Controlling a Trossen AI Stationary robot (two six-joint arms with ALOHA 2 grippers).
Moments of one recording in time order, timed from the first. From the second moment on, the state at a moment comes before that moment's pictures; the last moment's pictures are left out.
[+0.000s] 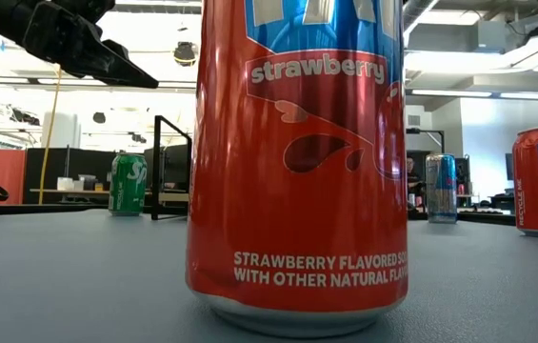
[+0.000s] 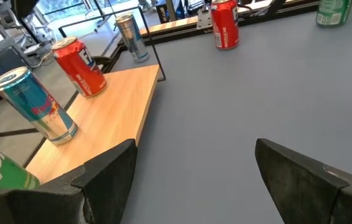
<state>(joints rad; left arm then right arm) -0.07 0.59 0.40 -0.06 -0.28 0.19 -0.61 1.79 1.82 -0.84 0.22 0.02</state>
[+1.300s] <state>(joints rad) -0.07 0.65 0.49 -0.22 -0.19 0.10 0.44 1.43 1.15 -0.76 0.75 0.39</state>
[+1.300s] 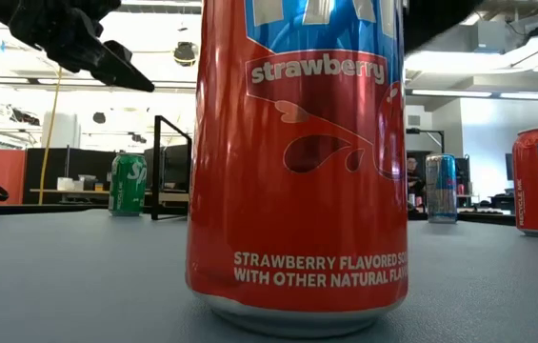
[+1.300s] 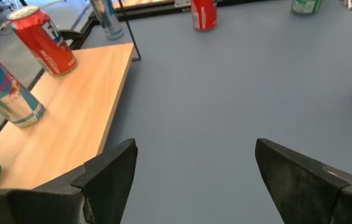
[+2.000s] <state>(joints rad) -0.07 0.74 0.49 -0.17 -0.19 0.12 0.20 1.43 1.22 -1.57 0.52 1.00</state>
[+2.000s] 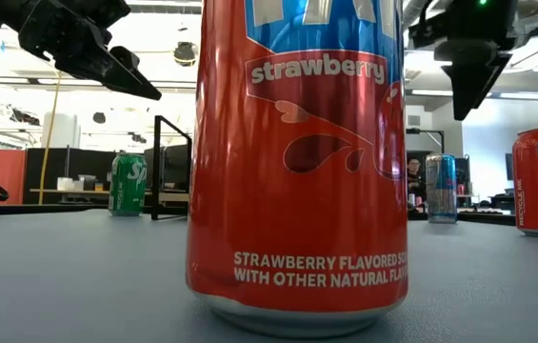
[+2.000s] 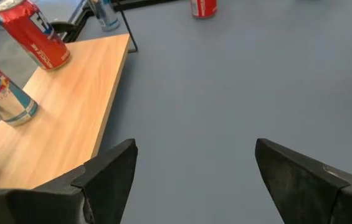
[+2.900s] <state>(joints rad) -0.07 0.74 0.49 -0.19 -0.19 0.11 0.19 1.31 1.15 -1.57 0.11 0.84</state>
